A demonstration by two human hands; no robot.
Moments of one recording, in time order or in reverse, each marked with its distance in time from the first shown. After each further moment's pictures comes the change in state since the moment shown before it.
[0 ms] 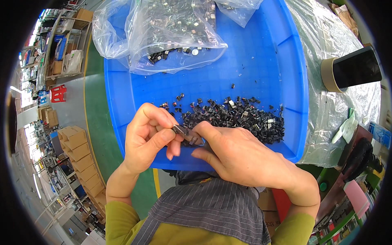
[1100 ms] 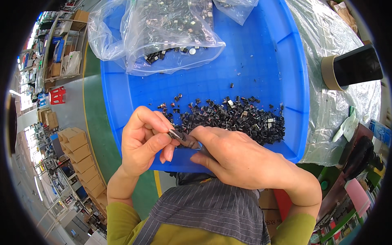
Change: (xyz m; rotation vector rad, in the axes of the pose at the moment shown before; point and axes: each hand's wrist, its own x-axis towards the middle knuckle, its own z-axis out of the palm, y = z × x) left_hand 0.000 -0.001 -0.004 -0.102 -0.016 -0.005; right_hand 0.002 0.003 -0.002 0.134 -0.069 -0.007
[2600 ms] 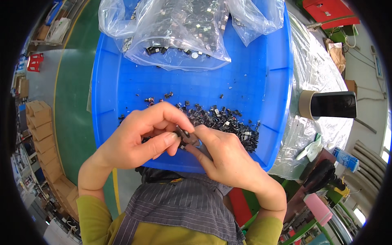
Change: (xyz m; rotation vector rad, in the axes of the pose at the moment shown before) left_hand 0.013 0.020 0.004 0.266 -0.188 -0.052; right_hand 0.000 0.000 0.007 -0.281 0.234 -0.052
